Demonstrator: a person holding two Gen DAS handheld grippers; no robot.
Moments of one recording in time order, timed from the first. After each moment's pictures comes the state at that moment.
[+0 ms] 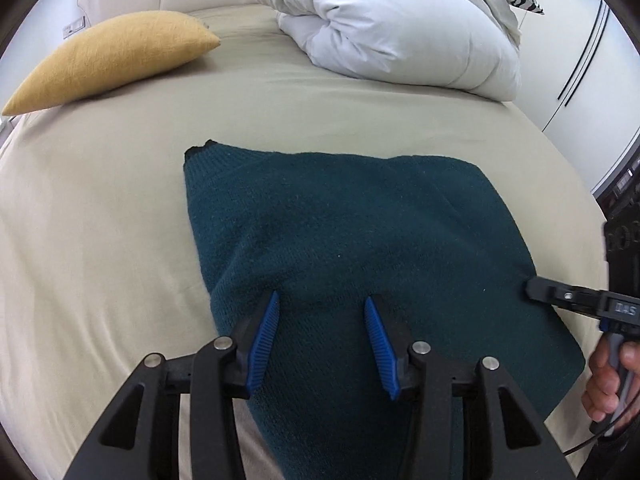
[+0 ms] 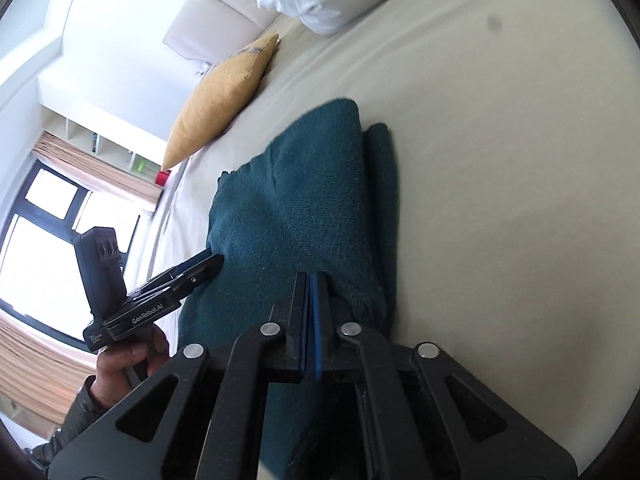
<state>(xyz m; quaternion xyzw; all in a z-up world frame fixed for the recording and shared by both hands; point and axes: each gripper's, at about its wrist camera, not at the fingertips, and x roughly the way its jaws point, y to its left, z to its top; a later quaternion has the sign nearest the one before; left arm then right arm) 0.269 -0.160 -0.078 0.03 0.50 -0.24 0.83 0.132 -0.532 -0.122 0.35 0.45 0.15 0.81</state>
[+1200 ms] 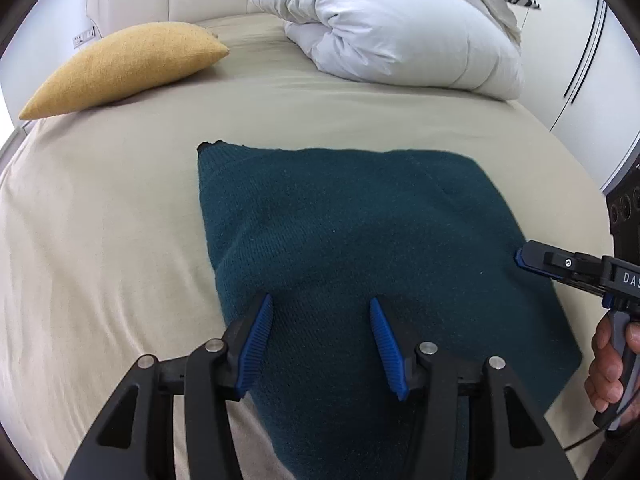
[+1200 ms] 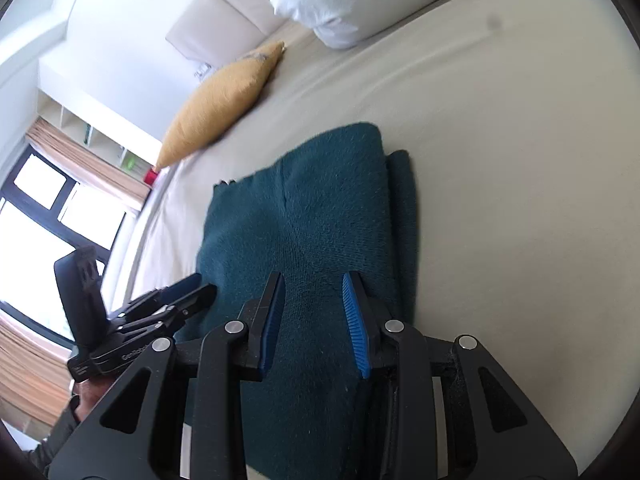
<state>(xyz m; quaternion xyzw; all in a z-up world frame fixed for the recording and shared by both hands) 0.249 -0.152 -0.071 0.04 0.48 -0.23 0.85 0.168 -0.514 -0.105 0.33 0.44 0.13 0.83</state>
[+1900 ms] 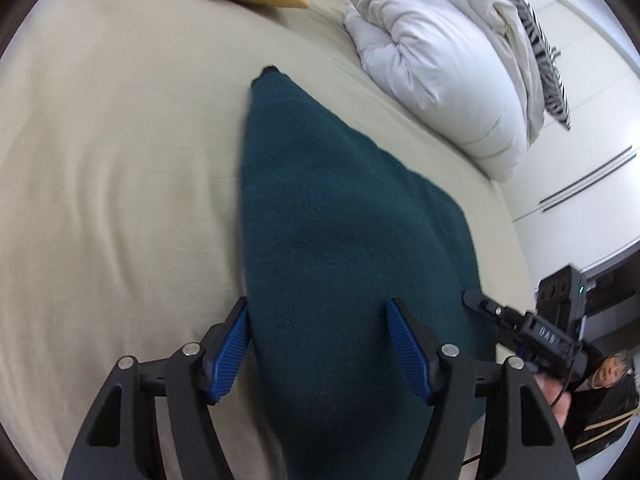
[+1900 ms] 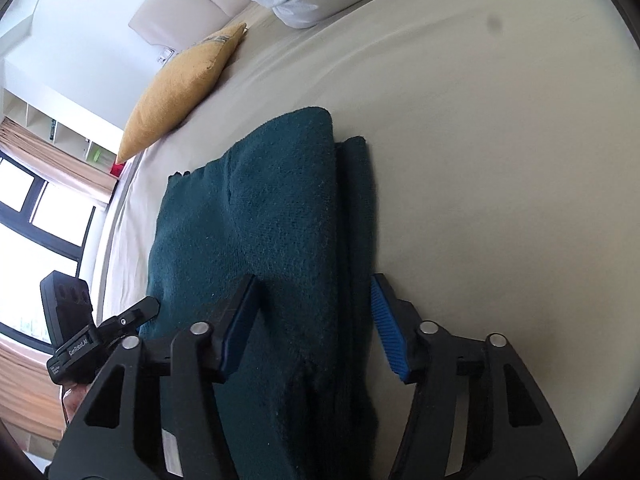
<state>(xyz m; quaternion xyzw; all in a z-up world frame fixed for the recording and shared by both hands) 0.244 -0.102 -0.101 -0.19 0.54 -0.24 0.79 0.190 -0.514 -0.130 0.30 0.50 0.09 0.80</state>
